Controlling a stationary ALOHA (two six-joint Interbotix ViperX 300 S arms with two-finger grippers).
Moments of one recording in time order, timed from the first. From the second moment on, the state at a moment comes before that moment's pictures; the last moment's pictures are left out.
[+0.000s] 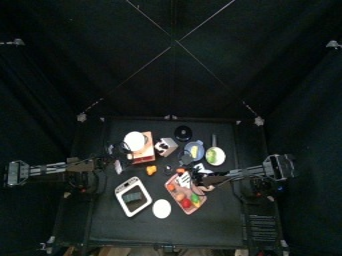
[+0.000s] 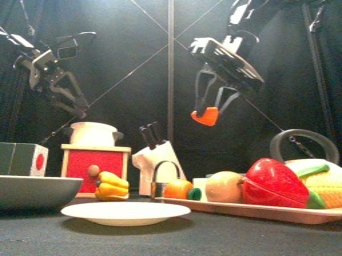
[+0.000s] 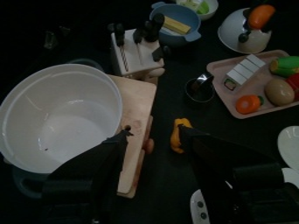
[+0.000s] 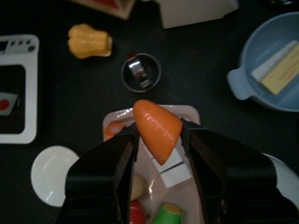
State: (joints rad) left arm 0.27 -0.80 1.10 0.63 0.26 -0.70; right arm 0.08 -0.12 0.49 -0.64 0.78 1.47
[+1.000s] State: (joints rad) left arm 0.27 -0.80 1.11 0.63 0.26 -0.70; right arm -0.24 -0.63 1.07 -0.81 0.75 1.86
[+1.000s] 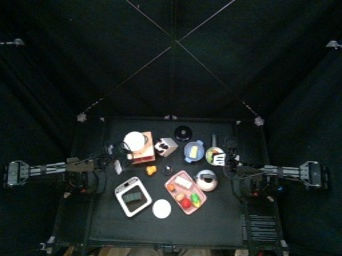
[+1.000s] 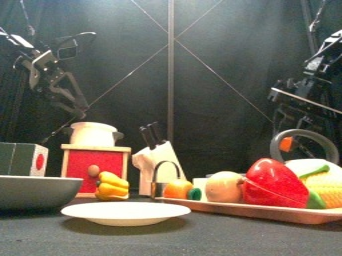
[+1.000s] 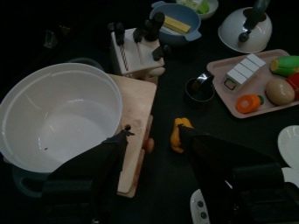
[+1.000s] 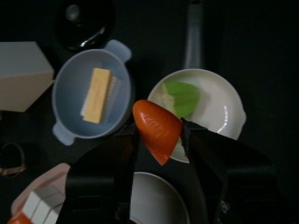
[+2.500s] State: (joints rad) left arm 0.27 -0.80 1.11 0.63 0.25 -0.70; right arm -0.36 -0.46 1.15 -0.75 0.62 1.87
